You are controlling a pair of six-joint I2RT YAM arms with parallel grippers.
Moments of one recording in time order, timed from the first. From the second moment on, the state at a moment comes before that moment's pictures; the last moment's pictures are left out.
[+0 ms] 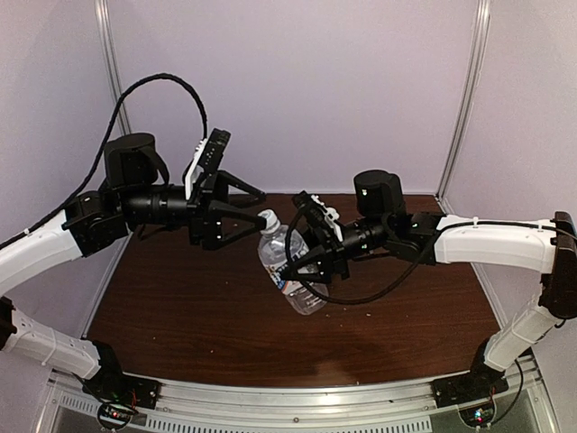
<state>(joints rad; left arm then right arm) -0.88 1.17 1.17 -0.13 0.63 -0.04 0.89 1.52 1.13 0.11 -0.94 -0.04</state>
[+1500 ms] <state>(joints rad) -0.89 1.24 1.17 -0.10 0.22 -0.41 0.90 1.52 1.16 0.07 -0.46 -0.05</state>
